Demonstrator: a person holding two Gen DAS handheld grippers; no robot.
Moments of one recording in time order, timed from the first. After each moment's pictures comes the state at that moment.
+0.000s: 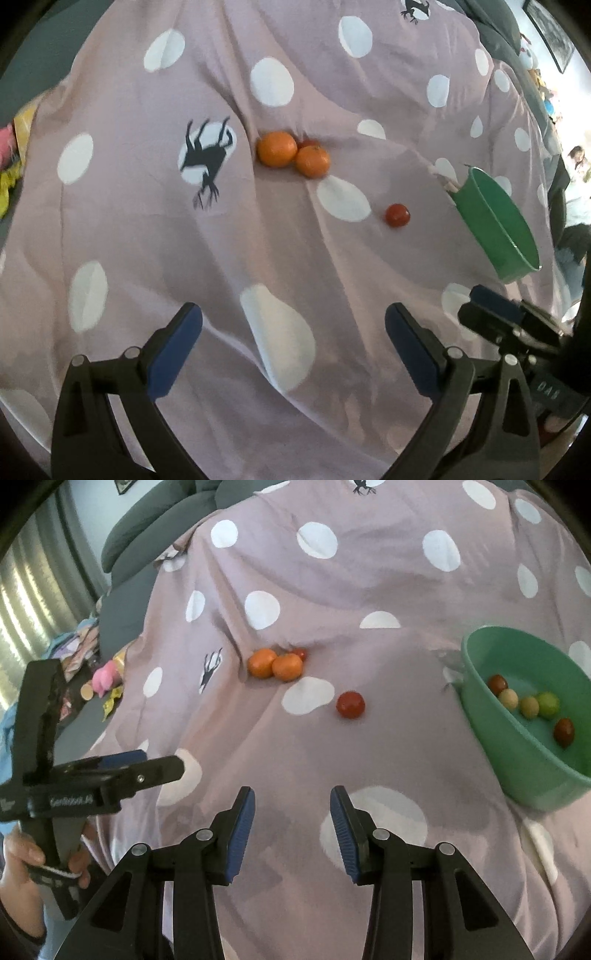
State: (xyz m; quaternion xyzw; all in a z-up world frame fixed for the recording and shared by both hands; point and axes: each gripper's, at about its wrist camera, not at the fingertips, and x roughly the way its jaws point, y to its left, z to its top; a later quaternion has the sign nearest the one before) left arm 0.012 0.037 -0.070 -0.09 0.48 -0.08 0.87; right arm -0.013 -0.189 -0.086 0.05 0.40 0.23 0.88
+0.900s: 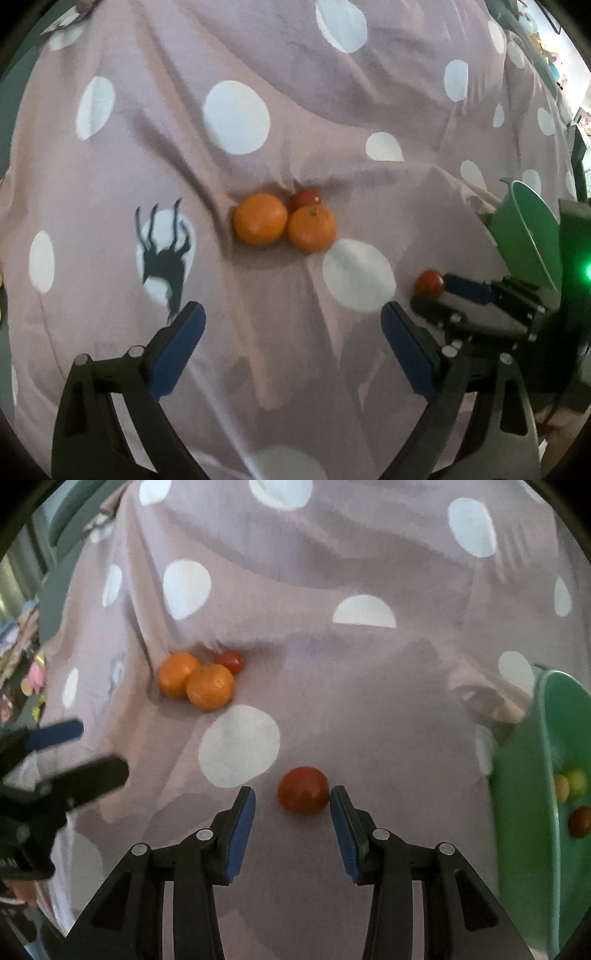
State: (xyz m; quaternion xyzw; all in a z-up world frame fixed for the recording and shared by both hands) left arm 0.132 0.008 -0.076 -0.01 0.50 -0.08 0.86; right arm 0.116 -0.156 -0.120 -0.02 0.48 0.17 0.86
